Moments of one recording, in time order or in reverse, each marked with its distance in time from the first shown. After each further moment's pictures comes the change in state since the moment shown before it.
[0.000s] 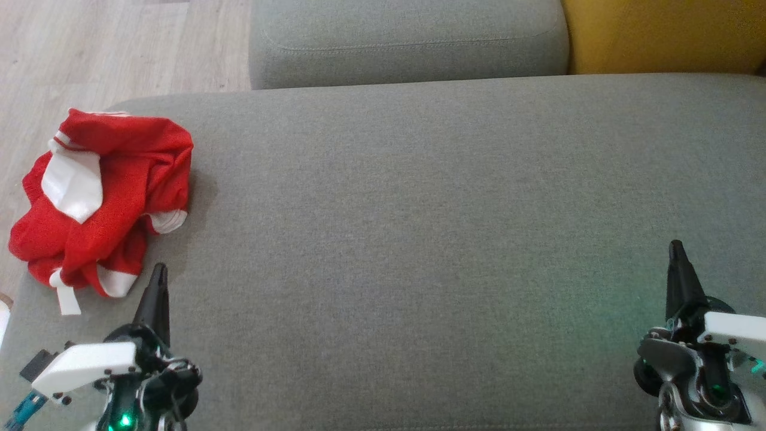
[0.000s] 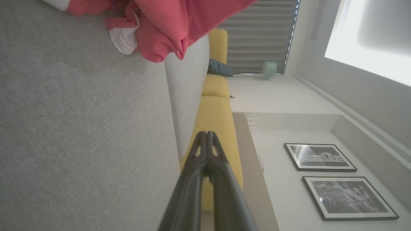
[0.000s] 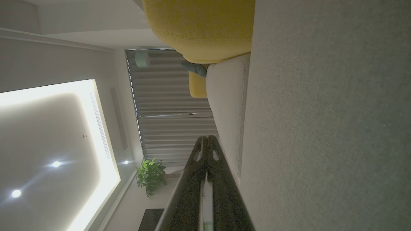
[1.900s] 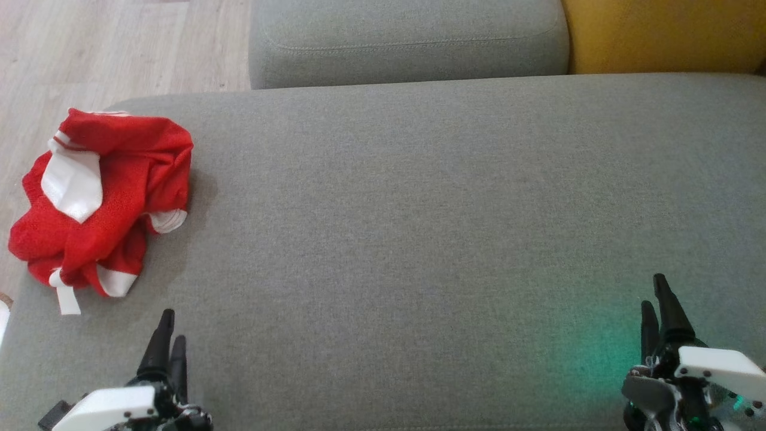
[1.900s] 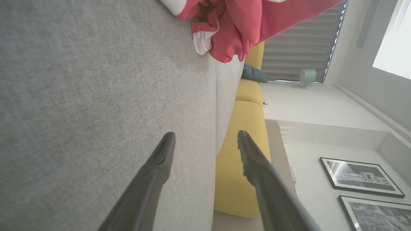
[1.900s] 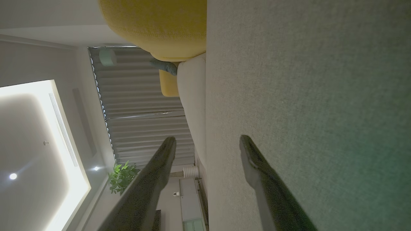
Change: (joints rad) left arm 0.078 -0.018 -0.003 0.099 0.045 0.005 -0.028; right arm 0.056 0.006 0.036 0.095 -0.024 -0.001 -0.021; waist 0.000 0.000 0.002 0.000
